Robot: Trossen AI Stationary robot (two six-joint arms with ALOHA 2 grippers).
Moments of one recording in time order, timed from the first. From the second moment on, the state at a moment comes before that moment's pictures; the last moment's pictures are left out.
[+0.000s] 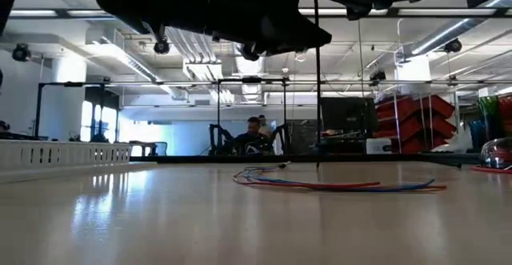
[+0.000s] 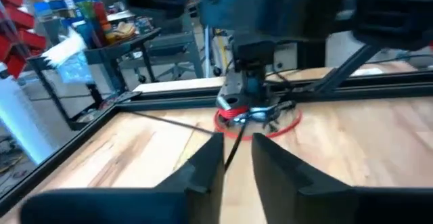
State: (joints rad) left arm -0.21 1.84 0.99 0.79 -0.43 0.10; right arm 0.24 1.26 0.55 0.58 0.22 -0.25
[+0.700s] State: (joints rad) left arm -0.22 1.73 0.99 0.62 -0.31 0.04; right arm 0.24 1.26 0.55 0.56 0.19 -0.18
